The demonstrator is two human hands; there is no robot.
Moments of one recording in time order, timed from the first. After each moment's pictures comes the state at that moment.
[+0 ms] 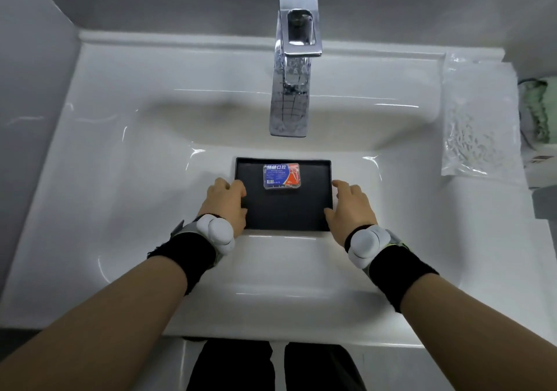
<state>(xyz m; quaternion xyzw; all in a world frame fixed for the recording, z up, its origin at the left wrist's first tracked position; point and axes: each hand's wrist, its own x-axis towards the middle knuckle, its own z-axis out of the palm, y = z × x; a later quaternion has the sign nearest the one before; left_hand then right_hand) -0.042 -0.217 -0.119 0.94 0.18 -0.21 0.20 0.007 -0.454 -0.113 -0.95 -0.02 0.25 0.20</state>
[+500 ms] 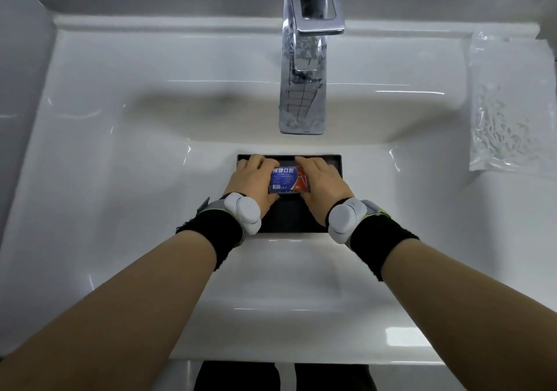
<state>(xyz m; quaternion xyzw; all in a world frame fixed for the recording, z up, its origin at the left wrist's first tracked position) 0.010 -0.231 -0.145 0.96 0.04 -0.16 0.23 0.044 -0.400 -0.149 -0.93 -0.20 0.21 0.23</state>
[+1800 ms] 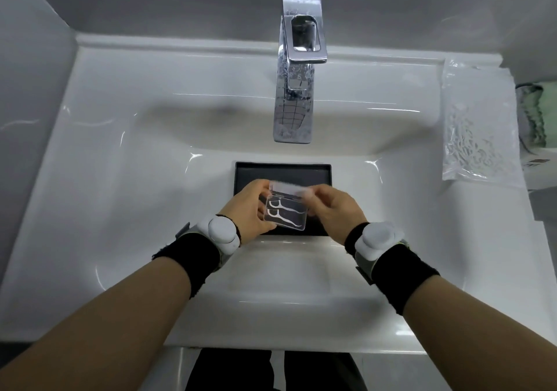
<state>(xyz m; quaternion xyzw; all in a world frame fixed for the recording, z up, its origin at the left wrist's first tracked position) -0.031 -0.238 -0.106 0.86 0.09 -0.23 0.44 0.011 -0.437 -0.110 -0.84 -0.01 0.29 0.46</state>
